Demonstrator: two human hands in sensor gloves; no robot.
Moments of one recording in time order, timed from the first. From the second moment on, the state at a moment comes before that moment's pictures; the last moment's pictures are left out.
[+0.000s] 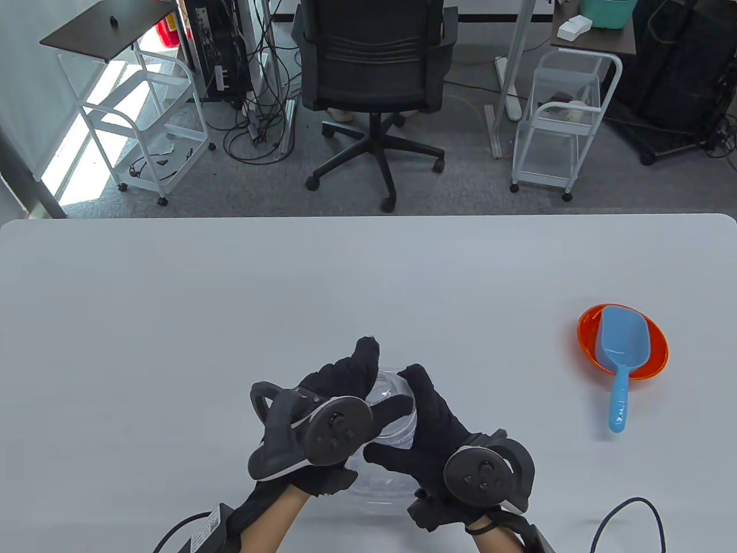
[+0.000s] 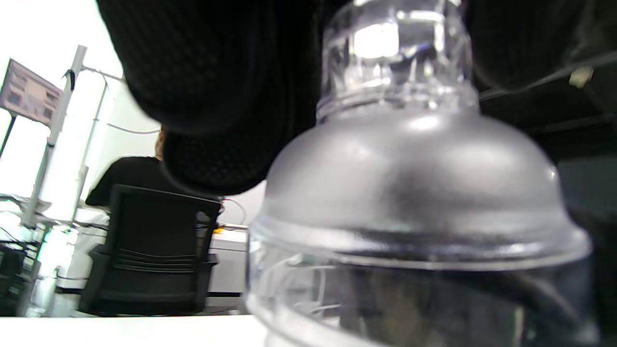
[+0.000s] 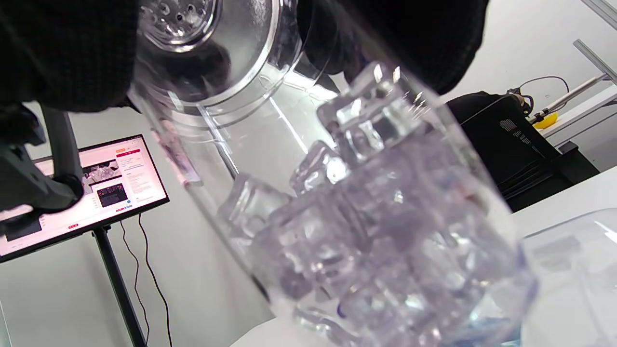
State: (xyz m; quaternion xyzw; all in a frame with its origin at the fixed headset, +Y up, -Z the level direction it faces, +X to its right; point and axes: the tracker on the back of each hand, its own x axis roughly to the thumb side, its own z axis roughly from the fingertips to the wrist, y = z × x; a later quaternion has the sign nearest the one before) left_hand -0.093 -0.526 -0.228 0.17 -0.25 0.17 0.94; right_hand 0.094 -0.640 -0.216 0.25 -0.18 0.88 0.36
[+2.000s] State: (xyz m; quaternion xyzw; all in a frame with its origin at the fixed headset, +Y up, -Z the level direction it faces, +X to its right) left_hand -0.086 -0.572 -0.281 0.17 -0.26 0.34 0.89; right_hand 0.099 -0.598 -0.285 0.17 -0.08 0.77 0.60
